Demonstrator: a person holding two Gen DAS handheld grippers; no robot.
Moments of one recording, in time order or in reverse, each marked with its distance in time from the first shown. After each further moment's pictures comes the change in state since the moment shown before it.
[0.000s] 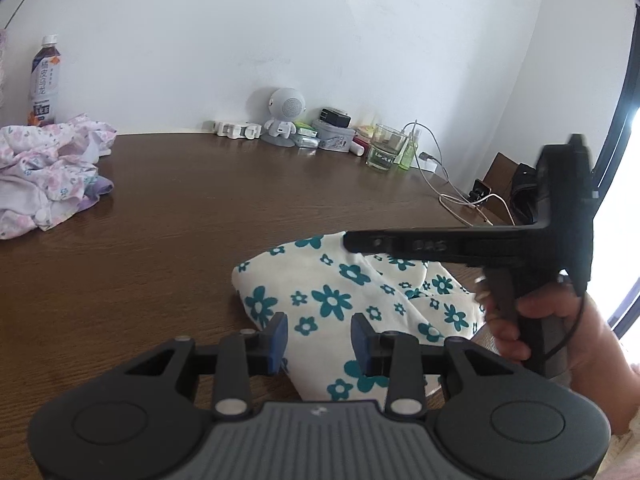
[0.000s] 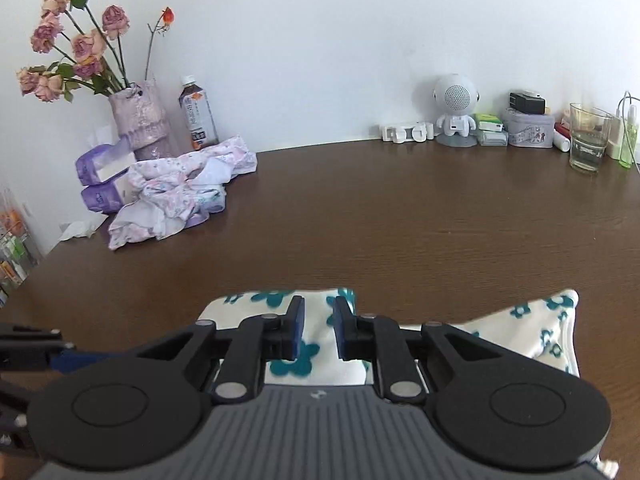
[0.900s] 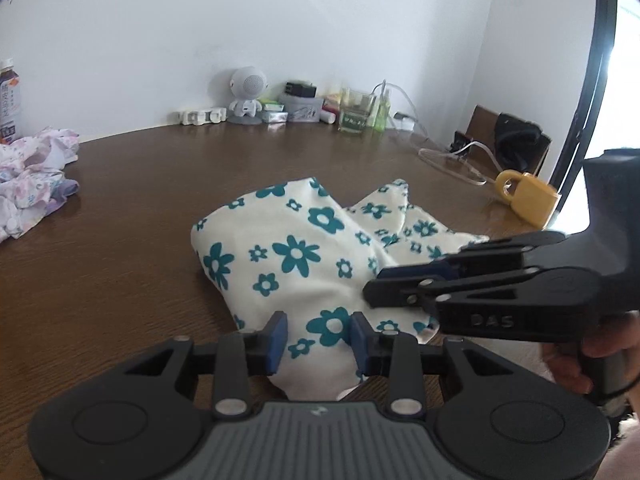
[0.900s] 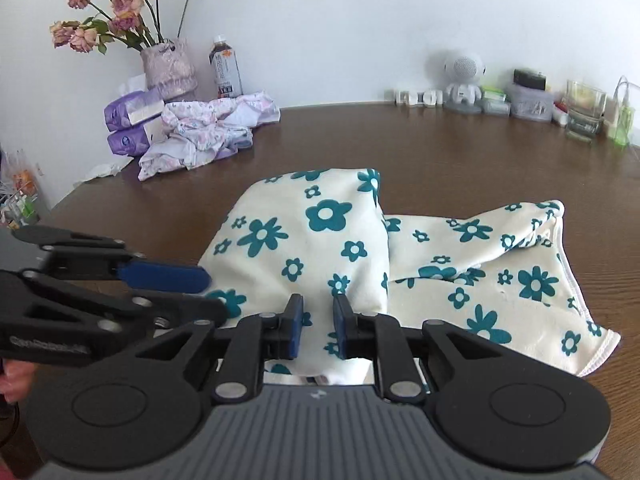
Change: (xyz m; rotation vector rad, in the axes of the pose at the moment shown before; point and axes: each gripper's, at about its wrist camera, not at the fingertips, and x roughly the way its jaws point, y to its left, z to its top) left arm 0.017 -0.029 -0.032 0.152 0.055 0.015; right arm -0.057 0.020 -0.069 -0.071 0.028 0.017
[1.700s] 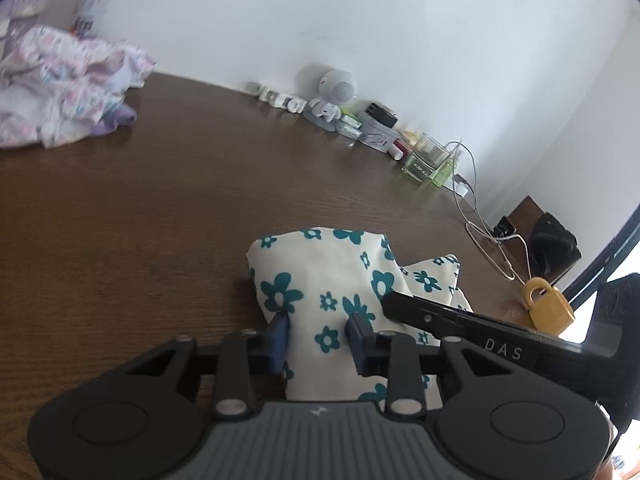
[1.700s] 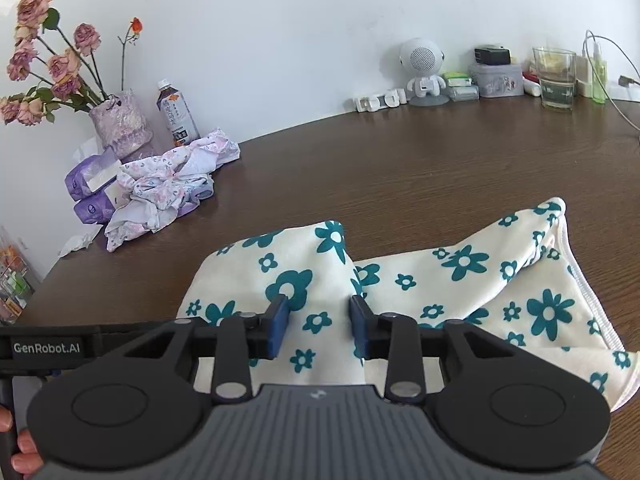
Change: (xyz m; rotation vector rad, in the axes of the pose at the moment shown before) left arm 0.019 0.059 0.022 -0.402 -0.027 -0.022; right arm 0.036 -0.030 0.030 0.221 -0.027 -0.008
